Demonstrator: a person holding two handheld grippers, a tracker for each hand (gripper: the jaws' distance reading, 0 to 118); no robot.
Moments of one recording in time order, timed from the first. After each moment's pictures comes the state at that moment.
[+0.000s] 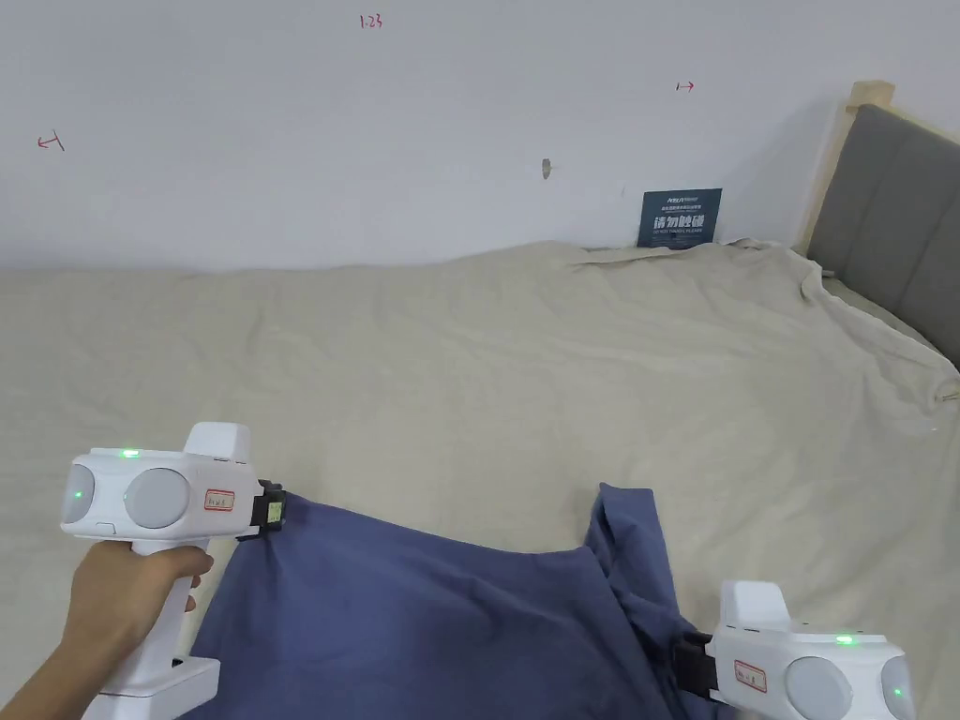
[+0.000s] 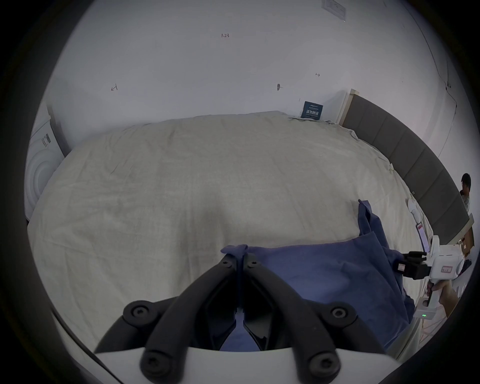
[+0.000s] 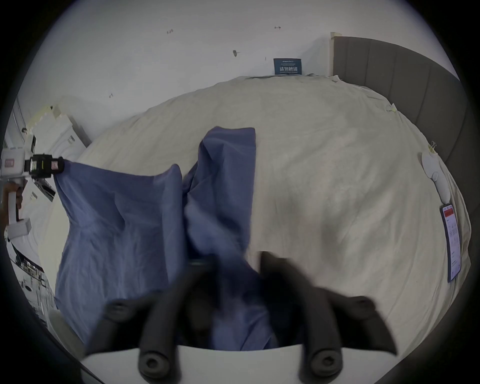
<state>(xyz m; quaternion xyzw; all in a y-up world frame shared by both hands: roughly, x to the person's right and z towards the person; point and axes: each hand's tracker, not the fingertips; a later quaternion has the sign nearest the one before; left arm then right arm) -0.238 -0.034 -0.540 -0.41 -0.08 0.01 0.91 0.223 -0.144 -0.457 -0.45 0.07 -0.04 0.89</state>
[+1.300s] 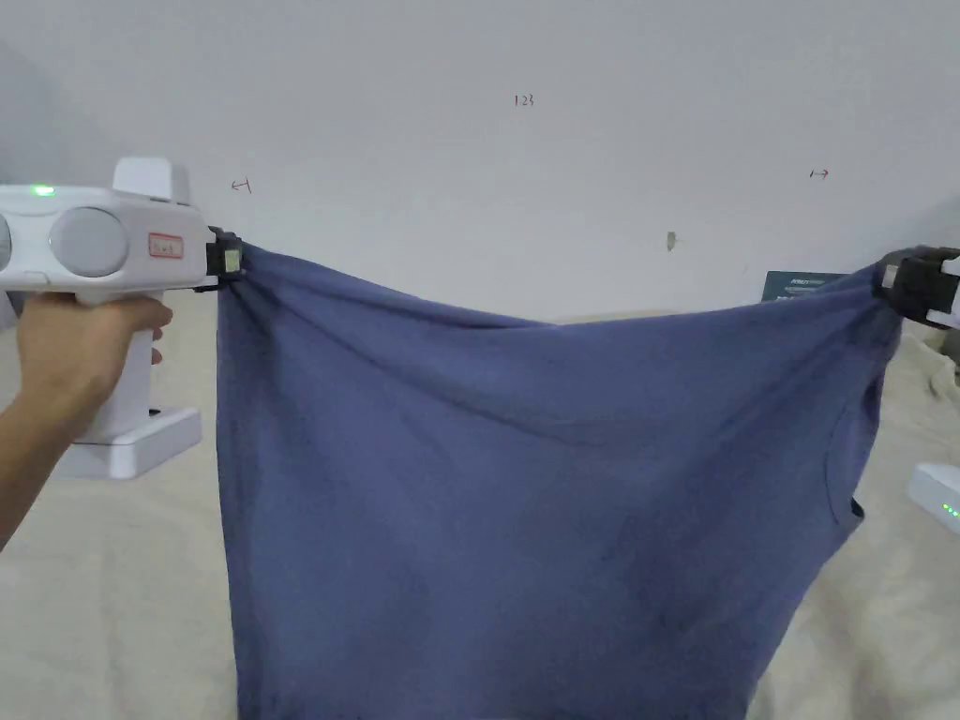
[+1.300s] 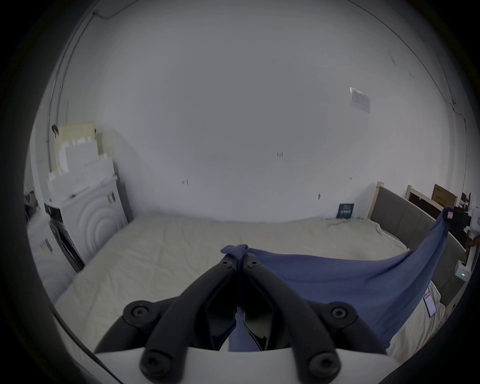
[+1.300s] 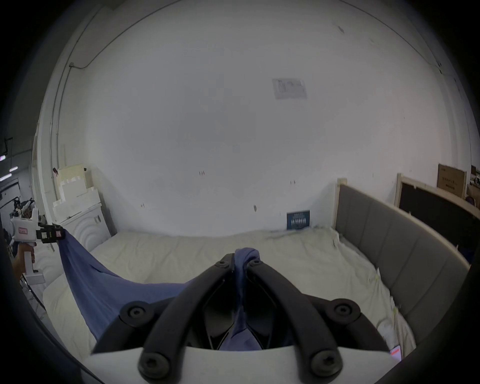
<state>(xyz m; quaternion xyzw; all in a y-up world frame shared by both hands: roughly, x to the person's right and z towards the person) -0.352 0.212 -0.503 -0.18 0.05 0.01 0.98 0.244 0.206 -0.526 -0.12 0.09 -0.03 0.99</state>
